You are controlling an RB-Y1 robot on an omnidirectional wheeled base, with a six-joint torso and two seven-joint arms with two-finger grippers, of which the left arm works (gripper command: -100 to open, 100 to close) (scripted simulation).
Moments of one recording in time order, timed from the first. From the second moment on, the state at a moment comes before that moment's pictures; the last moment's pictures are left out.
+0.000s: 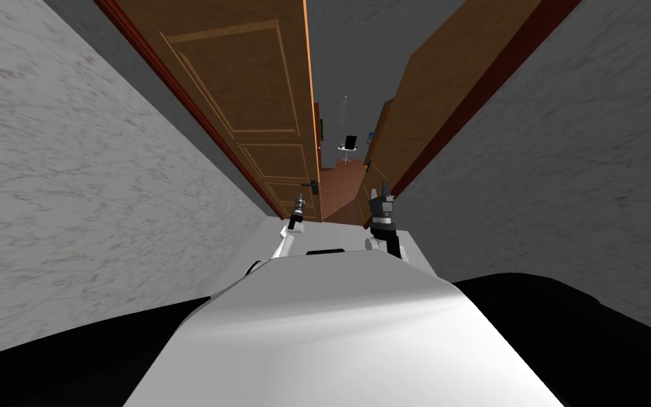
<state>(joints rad) -0.26 0.08 -0.06 -1.05 0.09 -0.47 0.04</state>
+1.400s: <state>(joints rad) -0.47 0.06 -0.06 -0.70 0.09 -0.46 0.04</state>
